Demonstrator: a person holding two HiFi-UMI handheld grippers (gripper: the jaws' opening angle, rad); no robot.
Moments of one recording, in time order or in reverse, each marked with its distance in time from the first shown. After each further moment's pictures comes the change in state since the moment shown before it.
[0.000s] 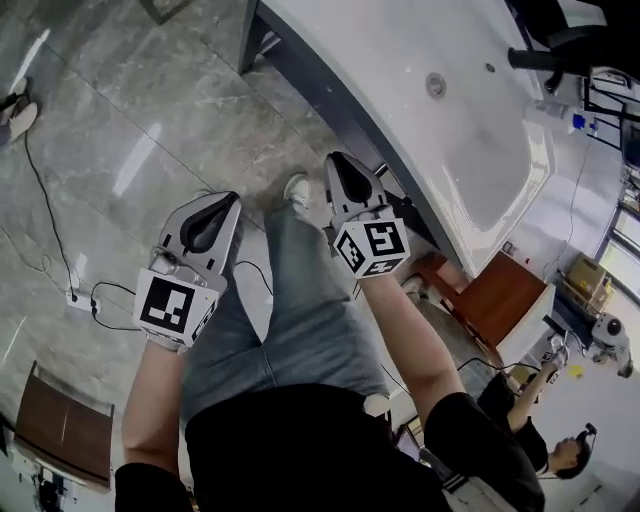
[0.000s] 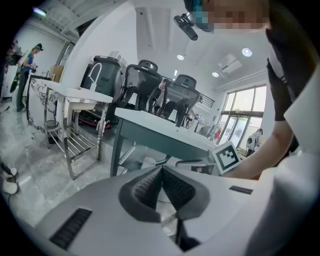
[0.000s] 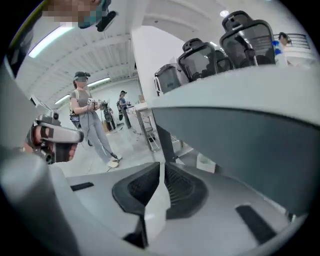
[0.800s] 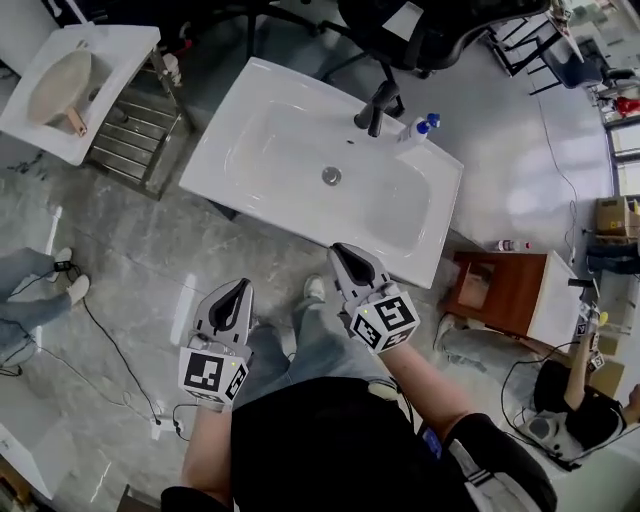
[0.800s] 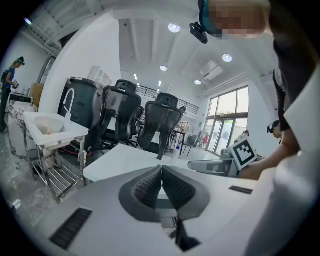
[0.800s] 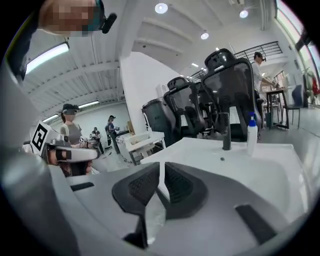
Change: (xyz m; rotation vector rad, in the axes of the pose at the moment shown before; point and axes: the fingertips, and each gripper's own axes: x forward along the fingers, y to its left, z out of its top) left arm -0.010 -0.106 0.197 0.123 -0.109 -0.110; right arm -0.167 -0.023 0.200 0.124 -0.225 -0.120
